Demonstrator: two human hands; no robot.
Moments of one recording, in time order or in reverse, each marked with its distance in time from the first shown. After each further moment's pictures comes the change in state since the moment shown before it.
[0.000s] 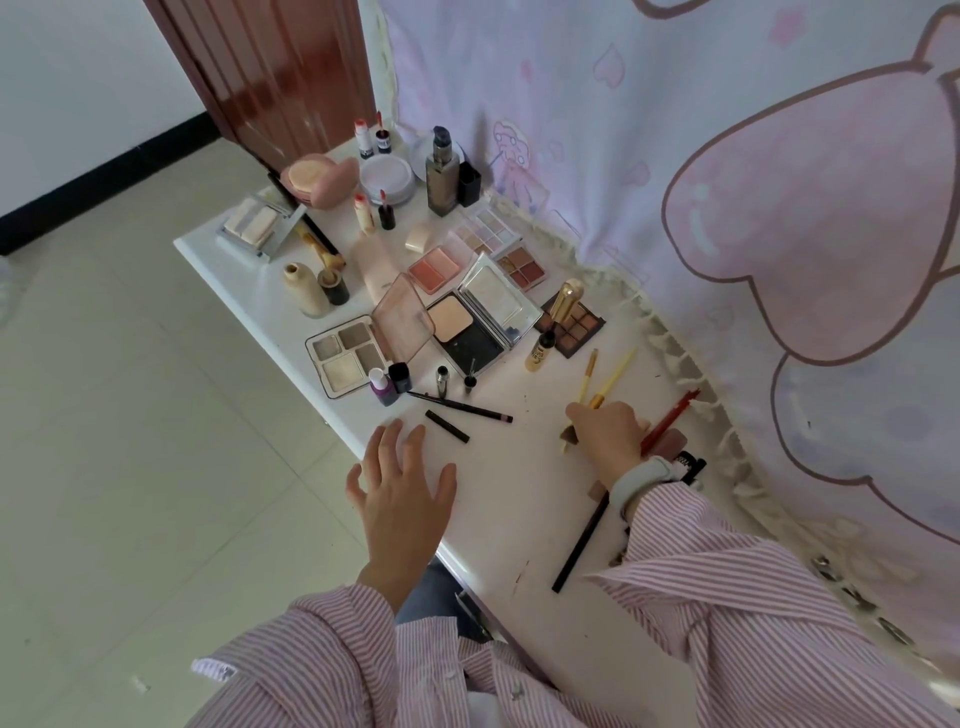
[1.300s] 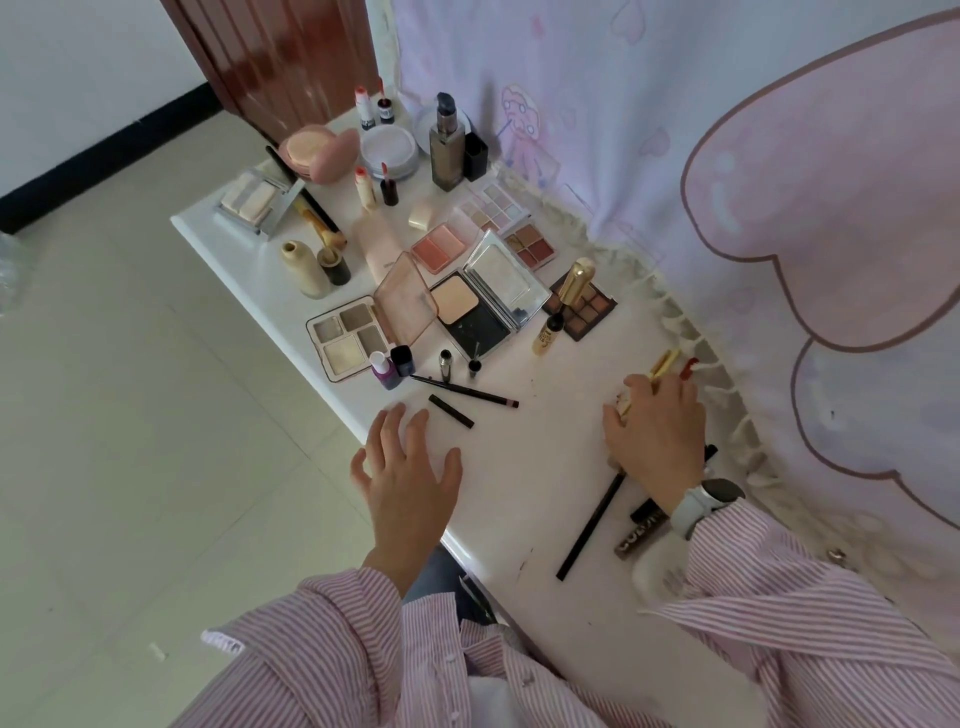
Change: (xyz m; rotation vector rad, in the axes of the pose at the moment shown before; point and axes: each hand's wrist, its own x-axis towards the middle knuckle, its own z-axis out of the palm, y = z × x) left_hand 0.000 0.005 0.001 -0.053 0.072 -0.017; right_hand 0.011 0.038 -0.029 -0.828 0.242 -0.505
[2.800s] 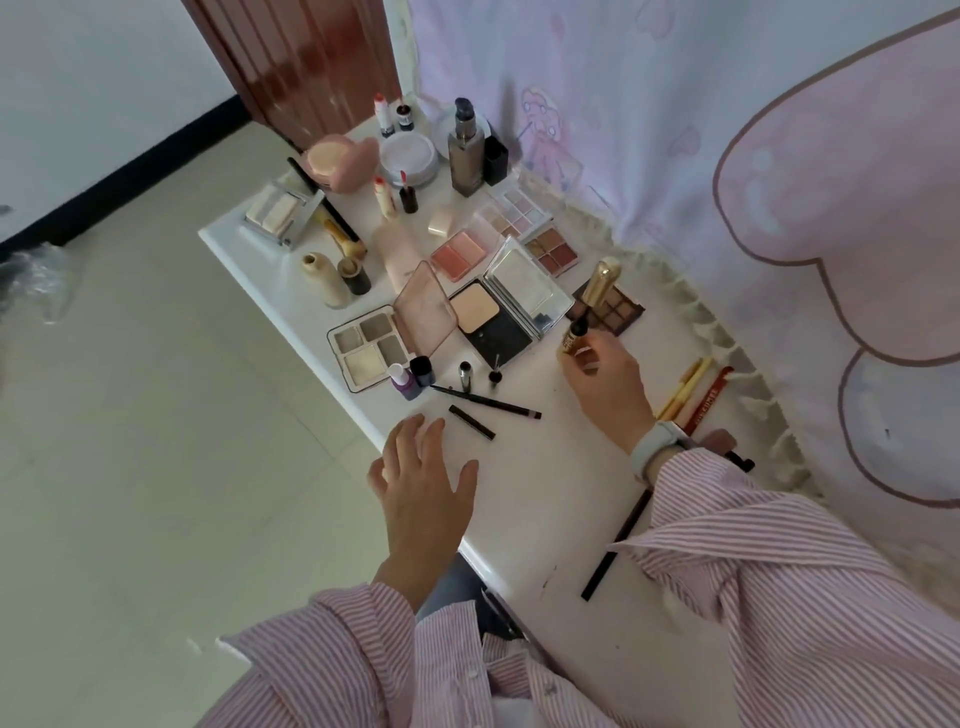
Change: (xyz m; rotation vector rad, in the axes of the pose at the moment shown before) left_hand 0.005 0.003 -0.013 -0.003 -0.070 0.001; right_hand 0.050 -0.062 0.012 0.842 0.043 -0.186
